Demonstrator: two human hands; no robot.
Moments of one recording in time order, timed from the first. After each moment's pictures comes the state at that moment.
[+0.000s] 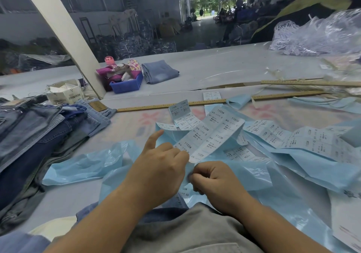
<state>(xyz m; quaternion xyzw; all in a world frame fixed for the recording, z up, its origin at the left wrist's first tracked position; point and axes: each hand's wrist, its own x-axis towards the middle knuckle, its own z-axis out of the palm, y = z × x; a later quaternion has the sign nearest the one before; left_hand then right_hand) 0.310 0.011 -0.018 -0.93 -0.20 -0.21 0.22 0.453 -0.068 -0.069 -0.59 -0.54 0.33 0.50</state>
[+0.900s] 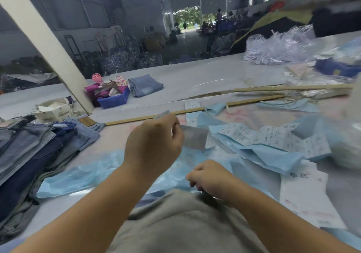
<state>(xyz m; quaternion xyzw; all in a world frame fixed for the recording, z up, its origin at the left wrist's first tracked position) 0.354 -0.045 0.058 -0.88 -0.31 -0.36 0.05 0.482 -0.106 -0.040 -0.72 -0.43 0.41 0.36</state>
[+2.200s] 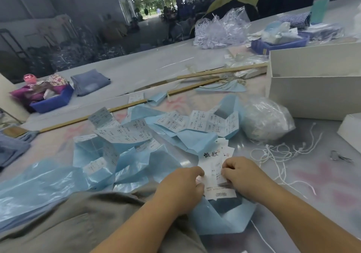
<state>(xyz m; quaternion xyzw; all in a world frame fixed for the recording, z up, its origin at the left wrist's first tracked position) 0.518 -0.176 -0.074 -0.94 -0.29 0.05 -0.18 0.662 -0.288 -0.093 -0.82 -0.33 0.28 0.37</state>
